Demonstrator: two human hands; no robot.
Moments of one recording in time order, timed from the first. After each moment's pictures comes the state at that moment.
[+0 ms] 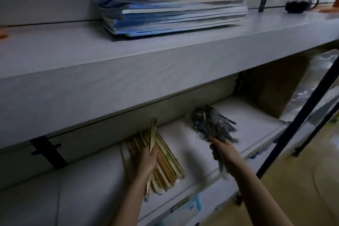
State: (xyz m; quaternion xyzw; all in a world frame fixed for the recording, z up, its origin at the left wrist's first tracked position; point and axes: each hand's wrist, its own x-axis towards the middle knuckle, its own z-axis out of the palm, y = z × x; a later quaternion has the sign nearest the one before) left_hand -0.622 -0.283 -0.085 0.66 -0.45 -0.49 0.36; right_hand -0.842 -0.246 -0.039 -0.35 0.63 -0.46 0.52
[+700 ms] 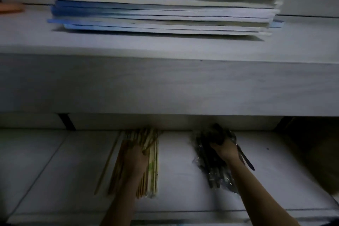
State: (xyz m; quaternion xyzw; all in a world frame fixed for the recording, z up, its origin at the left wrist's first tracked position) left_hand -0.686 -0.314 -0.094 0.88 -0.39 -0.15 0.20; right_hand -0.927 -0.435 -0.087 -0.64 0.68 -0.18 0.32
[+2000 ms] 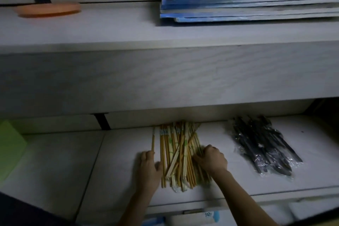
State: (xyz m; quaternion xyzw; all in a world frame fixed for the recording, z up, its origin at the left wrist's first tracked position) left_hand -0.584 -0.232 -0.131 0.82 -0.49 -0.13 0.25; right_hand -0.759 -0.317 -0.101 -0.68 0.69 -0.04 0.24
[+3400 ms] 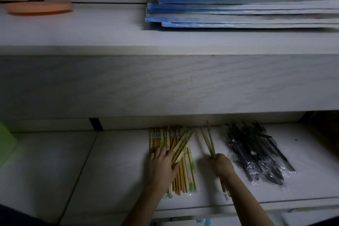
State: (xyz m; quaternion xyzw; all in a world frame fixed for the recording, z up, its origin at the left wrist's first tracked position) left_hand -0.632 -0.266 -0.114 0.76 -0.64 -0.06 0.12; right_hand -0.811 -0.344 -0.114 -0.62 0.69 -0.08 0.36
